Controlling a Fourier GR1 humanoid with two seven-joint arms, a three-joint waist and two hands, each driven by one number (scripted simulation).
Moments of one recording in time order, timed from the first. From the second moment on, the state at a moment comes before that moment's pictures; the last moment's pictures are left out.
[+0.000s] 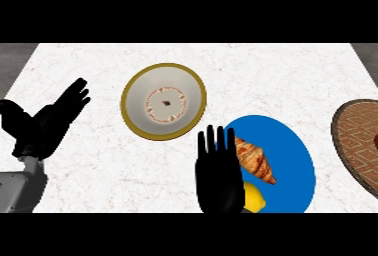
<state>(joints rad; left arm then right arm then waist) -0.21 0.41 -0.02 -1.49 0.27 -0.06 0.26 -0.31 -0.01 0.76 -1.73 1.33 0.73 0.86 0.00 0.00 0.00</state>
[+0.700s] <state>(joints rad) -0.22 0.35 0.03 -1.47 0.22 -0.11 0.26 -0.31 -0.01 0.69 -1.63 1.35 0.68 0.83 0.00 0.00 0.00</state>
